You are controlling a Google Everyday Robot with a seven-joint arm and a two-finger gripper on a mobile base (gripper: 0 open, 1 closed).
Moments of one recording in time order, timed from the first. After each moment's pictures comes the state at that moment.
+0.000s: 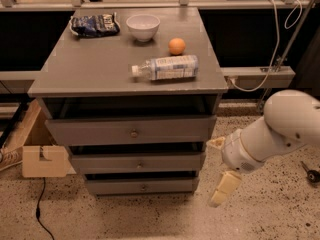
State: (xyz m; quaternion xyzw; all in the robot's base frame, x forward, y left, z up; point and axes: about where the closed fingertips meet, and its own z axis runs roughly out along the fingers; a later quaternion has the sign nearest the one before) arm 0.423 -0.137 0.705 -0.62 0.74 0.17 0.19
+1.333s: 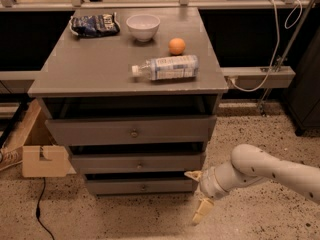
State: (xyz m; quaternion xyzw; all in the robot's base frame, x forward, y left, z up) arm 0.442 -0.103 0.488 -0.64 0.68 0.27 0.22
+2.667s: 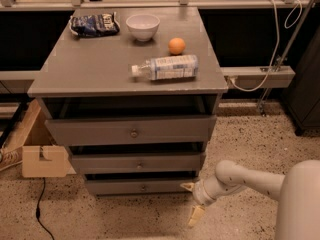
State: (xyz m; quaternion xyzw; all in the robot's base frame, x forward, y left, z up) arm 0.479 -0.108 0.316 -0.66 0.67 0.27 0.20
